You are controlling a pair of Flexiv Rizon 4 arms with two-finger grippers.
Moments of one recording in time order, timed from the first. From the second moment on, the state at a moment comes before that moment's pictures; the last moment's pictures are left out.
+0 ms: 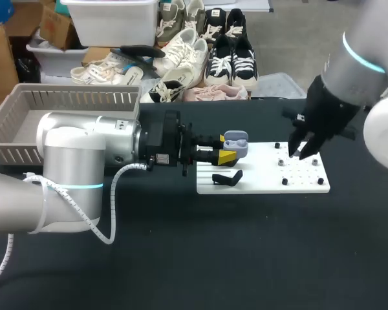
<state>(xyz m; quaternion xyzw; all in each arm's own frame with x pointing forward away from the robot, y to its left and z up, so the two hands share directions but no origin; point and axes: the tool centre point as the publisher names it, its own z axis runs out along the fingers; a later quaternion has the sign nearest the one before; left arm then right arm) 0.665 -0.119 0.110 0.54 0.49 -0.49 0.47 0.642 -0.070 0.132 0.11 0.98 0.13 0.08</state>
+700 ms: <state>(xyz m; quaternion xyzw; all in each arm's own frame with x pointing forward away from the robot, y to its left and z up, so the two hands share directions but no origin) 0.665 -0.119 0.110 0.54 0.49 -0.49 0.47 0.613 0.004 0.224 -0.01 0.99 0.10 0.05</state>
